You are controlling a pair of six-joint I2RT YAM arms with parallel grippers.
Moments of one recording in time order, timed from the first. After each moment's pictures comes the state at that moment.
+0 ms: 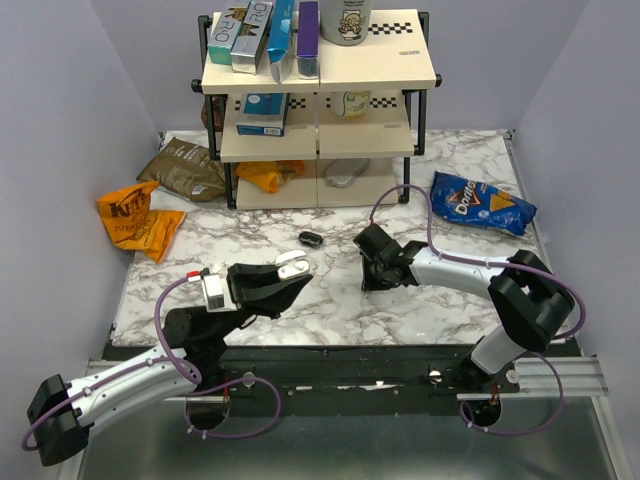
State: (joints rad) left arm -0.97 0.53 0.19 1.05 0.17 -0.24; right arm 0.79 1.59 0.87 -0.39 0.14 0.68
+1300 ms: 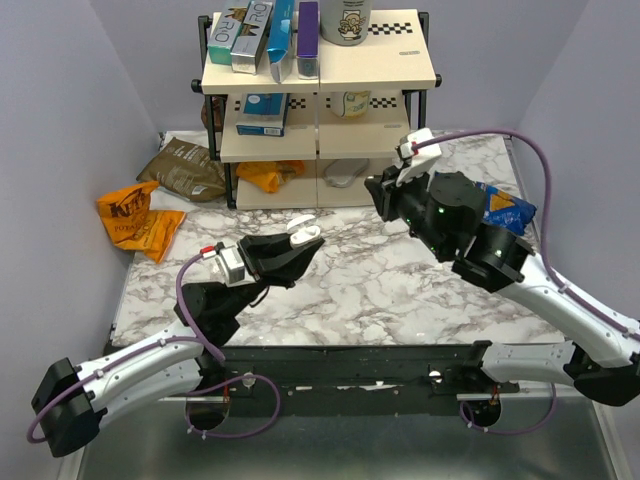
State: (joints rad) left arm -0.89 0.76 0.40 1.06 0.15 -0.13; right arm 0.98 1.13 1.38 -0.32 0.46 0.04
